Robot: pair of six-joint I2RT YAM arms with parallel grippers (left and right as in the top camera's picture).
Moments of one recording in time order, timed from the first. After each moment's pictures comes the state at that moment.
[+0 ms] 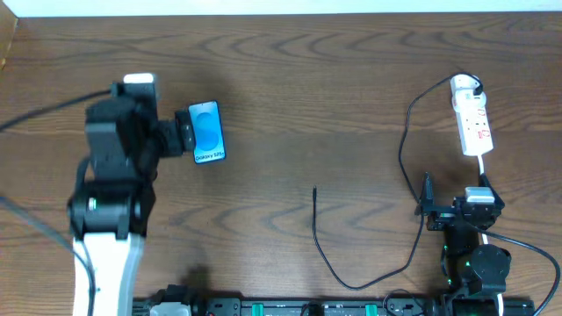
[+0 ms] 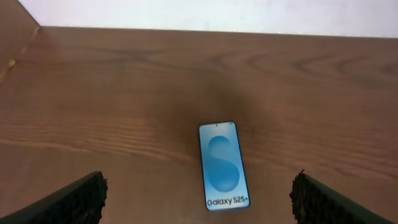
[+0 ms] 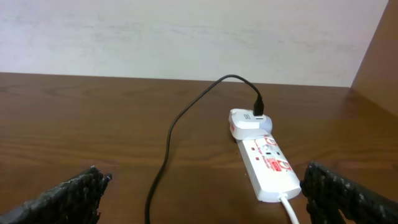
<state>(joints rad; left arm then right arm) 0.01 1.07 1.12 -0.67 -0.06 -0.01 -0.01 0.01 0.01 -0.07 0.04 -0.05</state>
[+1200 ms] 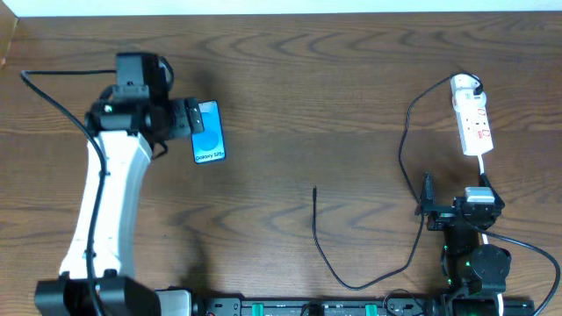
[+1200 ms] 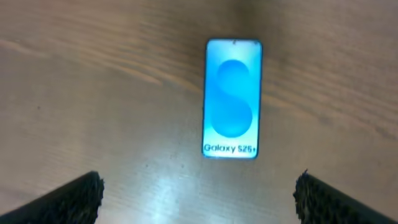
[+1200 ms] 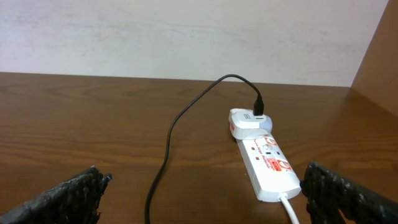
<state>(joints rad) 0.04 1.52 1.38 -0.98 -0.06 -0.18 -0.01 0.01 0.01 -0.07 0.04 -0.05</state>
